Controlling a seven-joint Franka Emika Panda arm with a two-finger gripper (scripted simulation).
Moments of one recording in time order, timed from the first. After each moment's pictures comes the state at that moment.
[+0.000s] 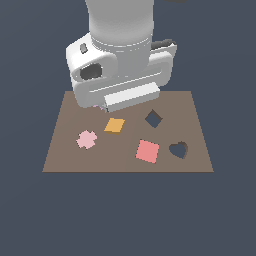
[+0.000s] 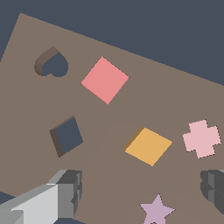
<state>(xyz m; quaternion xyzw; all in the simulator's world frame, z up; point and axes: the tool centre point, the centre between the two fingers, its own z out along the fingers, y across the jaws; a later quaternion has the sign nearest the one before) 0.000 -0.007 0.144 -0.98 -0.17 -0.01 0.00</state>
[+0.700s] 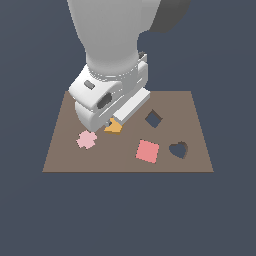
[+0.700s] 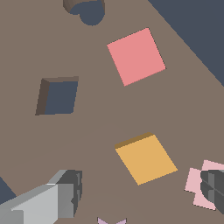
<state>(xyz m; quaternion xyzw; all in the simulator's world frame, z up) -0.001 -0.024 0.100 -0.91 -0.42 -0.01 0.00</state>
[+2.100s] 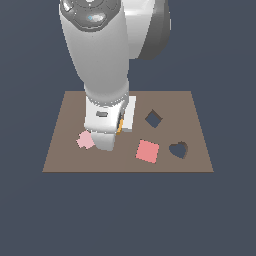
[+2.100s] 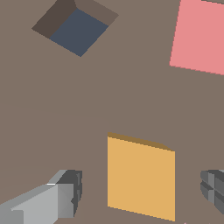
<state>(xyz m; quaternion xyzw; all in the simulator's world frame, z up) 0.009 -0.042 0.050 -0.75 -0.66 0.00 0.00</state>
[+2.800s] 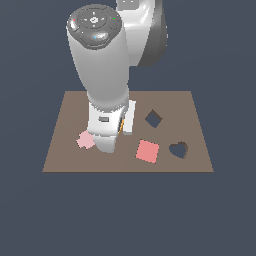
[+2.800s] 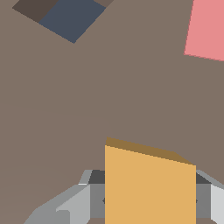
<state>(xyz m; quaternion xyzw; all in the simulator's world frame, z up) 0.009 -0.042 0.031 -0.75 -0.66 0.00 0.00</state>
